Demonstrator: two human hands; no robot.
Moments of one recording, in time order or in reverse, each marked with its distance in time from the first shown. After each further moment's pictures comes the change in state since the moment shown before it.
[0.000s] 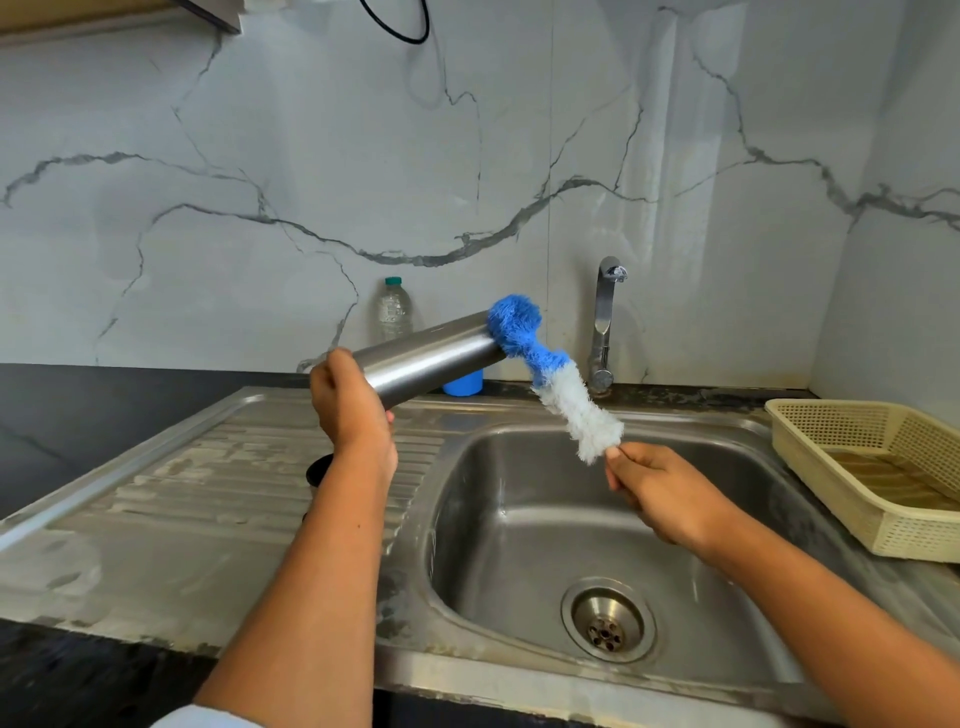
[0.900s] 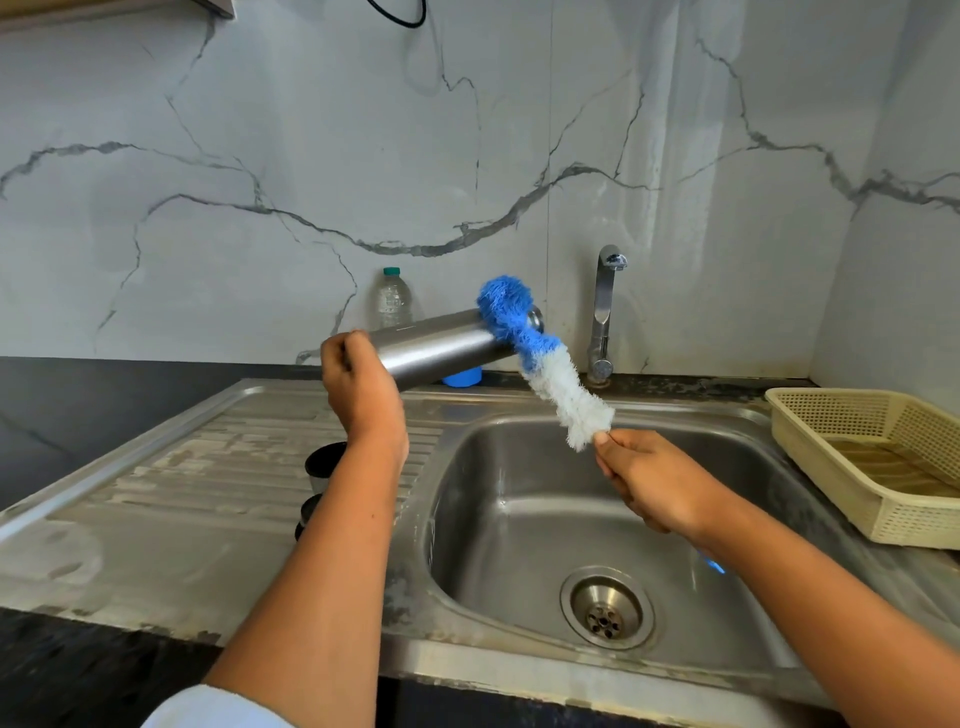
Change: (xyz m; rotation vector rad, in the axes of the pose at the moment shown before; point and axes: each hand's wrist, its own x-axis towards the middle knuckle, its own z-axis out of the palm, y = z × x) left_hand -0.011 0.000 0.008 0.053 -0.024 0.181; right_hand -0.005 -0.012 0.003 0.051 -0.083 -0.004
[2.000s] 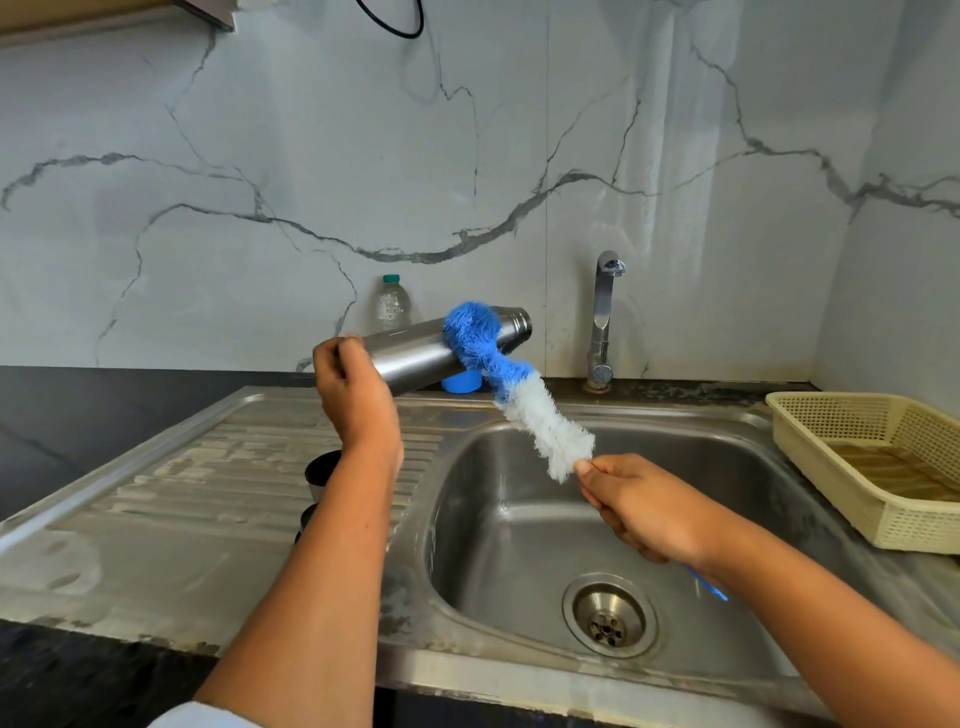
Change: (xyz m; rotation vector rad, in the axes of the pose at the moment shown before) left_hand 0.004 -0.001 -0.001 -0.009 -0.014 0.051; right_hand -0.014 -0.010 0.010 0.029 -0.138 0.055
